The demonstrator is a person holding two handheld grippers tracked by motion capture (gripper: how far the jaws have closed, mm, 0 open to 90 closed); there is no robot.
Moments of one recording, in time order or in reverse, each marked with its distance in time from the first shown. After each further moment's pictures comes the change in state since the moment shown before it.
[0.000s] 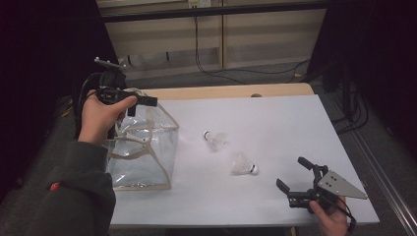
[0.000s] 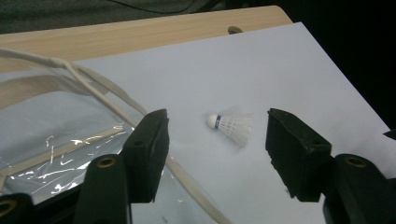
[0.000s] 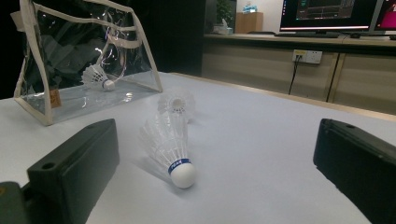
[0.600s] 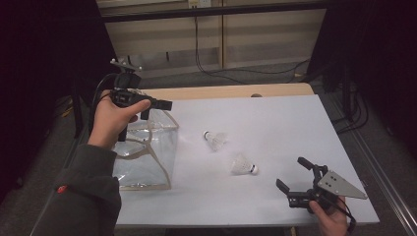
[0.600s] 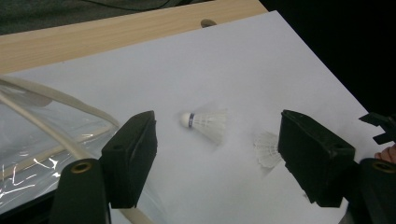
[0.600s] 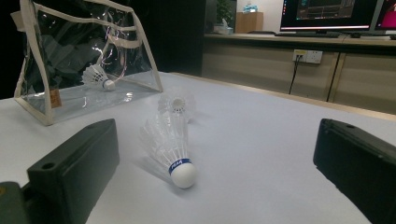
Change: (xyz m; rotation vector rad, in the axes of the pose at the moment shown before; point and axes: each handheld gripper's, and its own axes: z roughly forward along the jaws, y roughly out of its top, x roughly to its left) left arm -0.029 0.000 0.014 0.019 -0.062 0.064; right arm 0.000 0.000 0.000 0.001 0.001 0.001
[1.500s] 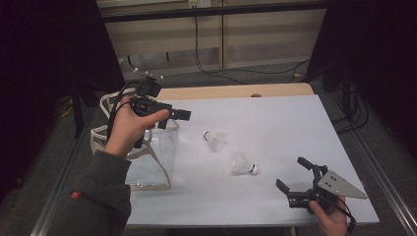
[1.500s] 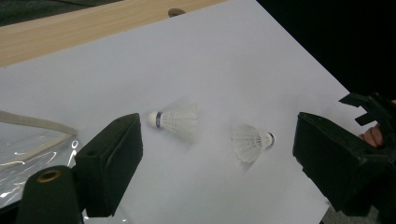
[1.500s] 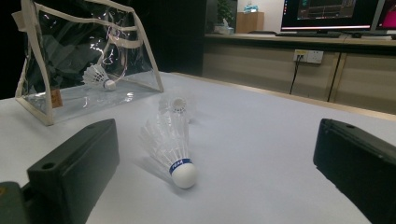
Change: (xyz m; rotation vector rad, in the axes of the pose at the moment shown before) left arm -0.031 -0.009 0.029 0.037 -0.071 0.082; right arm 0.000 0.000 0.000 -0.001 0.004 -0.001
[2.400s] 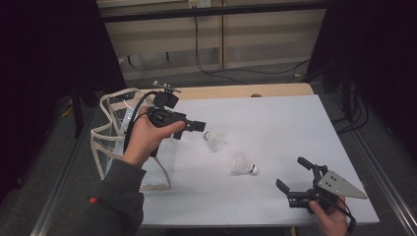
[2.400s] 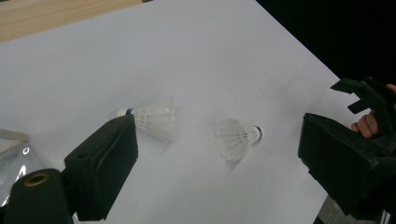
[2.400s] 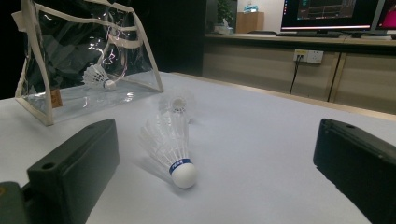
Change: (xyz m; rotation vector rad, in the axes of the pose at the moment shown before) left arm -0.017 -0.014 0.036 0.017 -0.051 0.028; right arm 0.000 0.000 0.000 0.000 0.000 0.001
